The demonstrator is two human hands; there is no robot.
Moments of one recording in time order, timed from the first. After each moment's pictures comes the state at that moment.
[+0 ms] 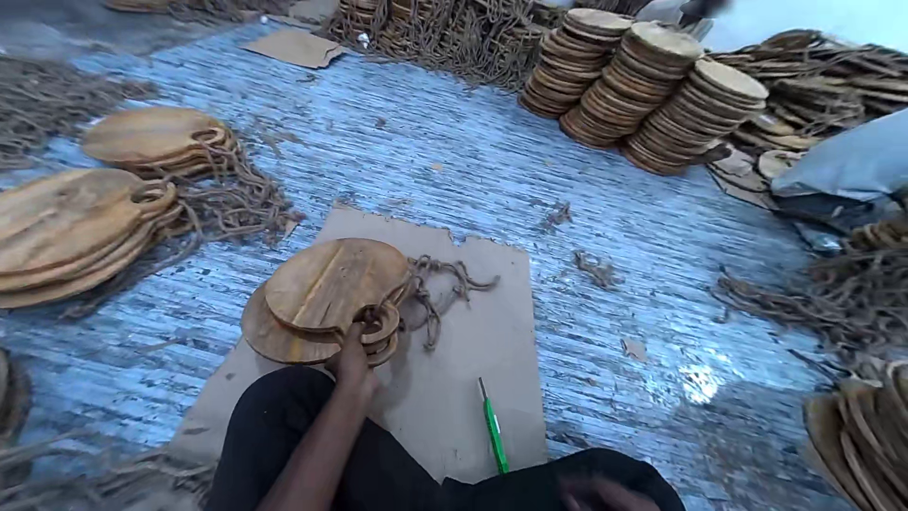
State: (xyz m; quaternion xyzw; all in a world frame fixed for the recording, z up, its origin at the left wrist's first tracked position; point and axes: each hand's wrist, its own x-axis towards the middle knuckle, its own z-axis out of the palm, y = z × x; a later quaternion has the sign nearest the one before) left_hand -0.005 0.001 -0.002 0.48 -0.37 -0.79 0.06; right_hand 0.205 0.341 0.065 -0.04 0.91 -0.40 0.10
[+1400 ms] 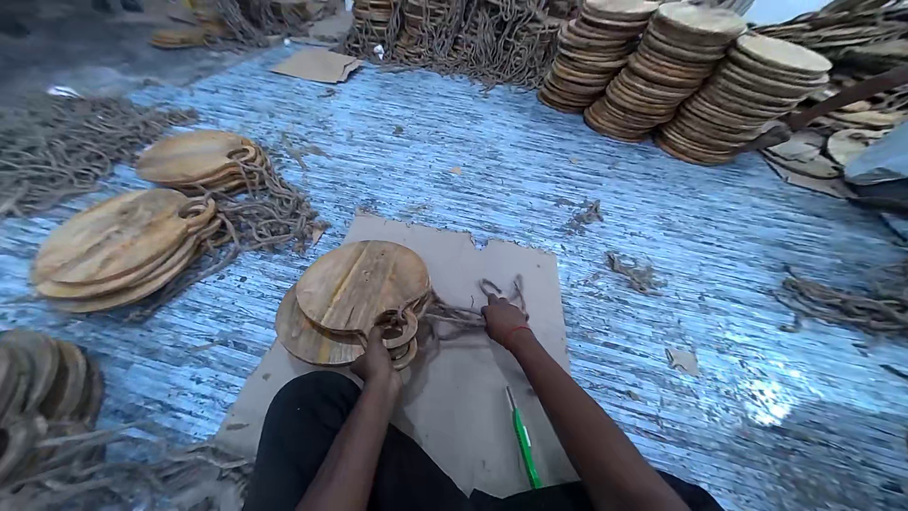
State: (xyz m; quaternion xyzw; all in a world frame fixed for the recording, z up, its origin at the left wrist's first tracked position) left_hand -0.012 -0.001 -0.013 0.54 -0.40 -0.74 0.07; right_hand -0.103 0.231 -0.045 -0.08 0.97 -0.02 0.22
